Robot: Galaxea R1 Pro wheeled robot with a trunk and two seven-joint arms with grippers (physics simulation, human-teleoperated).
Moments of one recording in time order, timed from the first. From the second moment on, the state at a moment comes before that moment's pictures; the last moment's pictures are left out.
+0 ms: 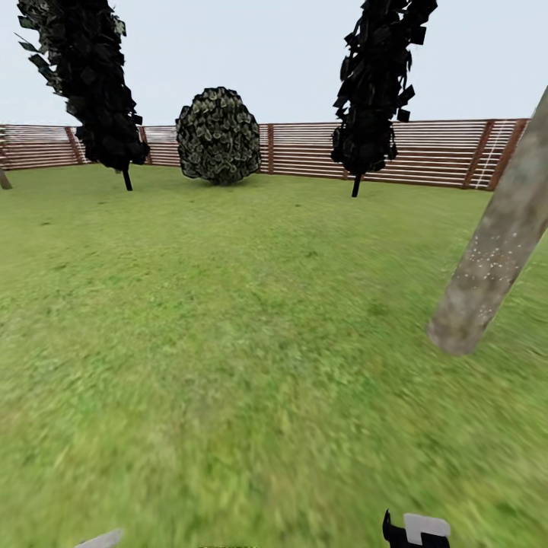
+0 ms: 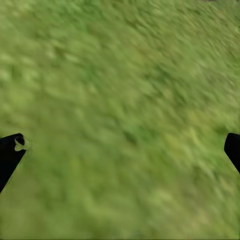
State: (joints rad) left arm -0.36 0.18 0.08 -0.05 0.22 -0.42 0.08; right arm -0.41 0.00 -0.48 -0.04 0.60 -0.60 -0.46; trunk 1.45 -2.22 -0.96
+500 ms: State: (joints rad) left arm -0.36 0.18 0.08 -0.05 0.22 -0.43 0.08; right arm -0.41 0.00 -0.48 -0.04 0.60 -0.60 -0.46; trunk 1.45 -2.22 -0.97
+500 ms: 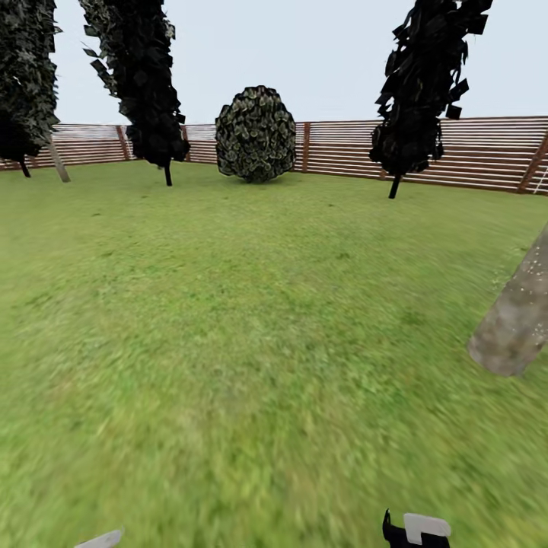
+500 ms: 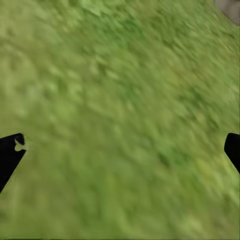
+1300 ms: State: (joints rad) left arm -0.36 0.18 0.08 -0.05 0.22 -0.43 0.08; right arm -0.41 0.00 -0.48 -0.04 0.60 -0.60 -0.46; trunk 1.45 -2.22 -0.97
